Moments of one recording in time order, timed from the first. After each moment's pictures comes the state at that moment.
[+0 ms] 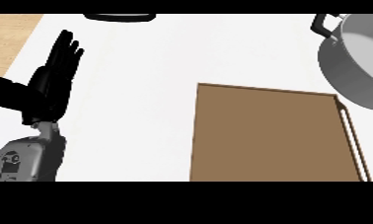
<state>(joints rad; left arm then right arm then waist) -0.25 0.19 0.08 -1.63 0.08 0.12 0.22 -0.82 -0.89 -0.51 -0.12 0.26 0.44 -0.73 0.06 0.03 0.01</state>
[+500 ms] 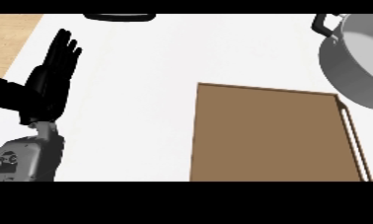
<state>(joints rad) -0.25 0.19 0.09 -1.64 0.08 0.12 0.23 -0.77 -0.98 -0.54 -0.14 0.23 0.52 -0.67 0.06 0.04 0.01</state>
